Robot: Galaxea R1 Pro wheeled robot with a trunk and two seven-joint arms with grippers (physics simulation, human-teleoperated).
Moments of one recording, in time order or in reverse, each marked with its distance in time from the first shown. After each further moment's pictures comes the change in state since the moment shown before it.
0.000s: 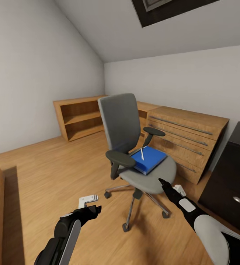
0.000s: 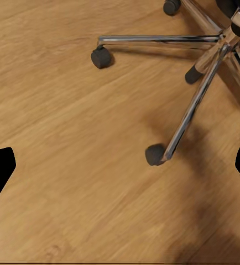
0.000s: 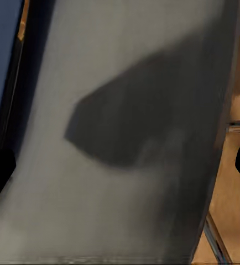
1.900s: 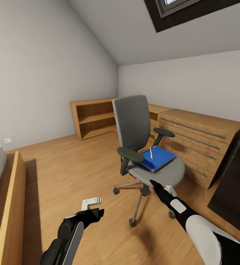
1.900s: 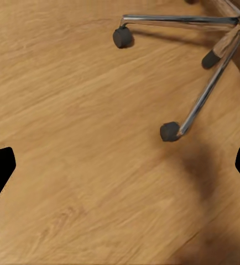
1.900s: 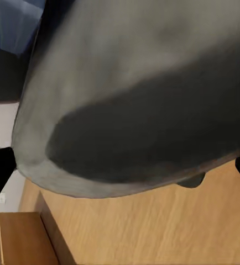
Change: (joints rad) left arm 0.000 -0.002 -0.031 0.037 -0.002 0.000 0.001; right arm 0.001 0.068 0.006 0.008 0.057 -0.003 -0.002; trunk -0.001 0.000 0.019
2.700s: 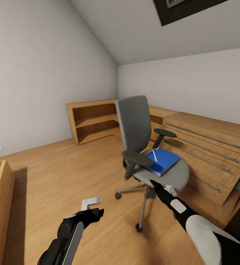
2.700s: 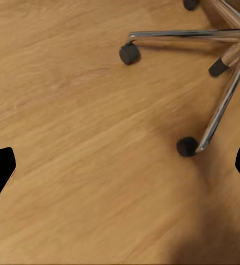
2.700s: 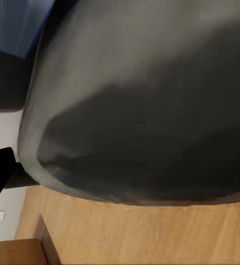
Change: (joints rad) left arm 0.000 0.001 0.002 0.000 0.002 0.000 0.000; right arm 0.000 -0.001 -0.001 0.000 0.001 -0.003 0.001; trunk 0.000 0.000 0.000
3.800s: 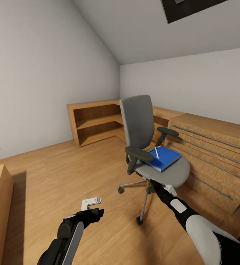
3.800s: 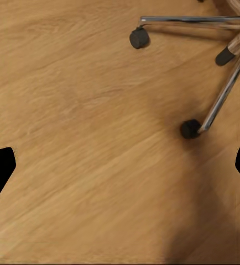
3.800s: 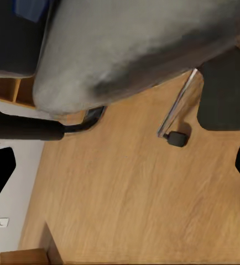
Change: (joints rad) left arm 0.000 0.000 0.000 0.000 0.000 0.000 0.000; right arm -0.001 0.000 -0.003 -0.001 -0.009 0.001 0.003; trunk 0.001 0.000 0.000
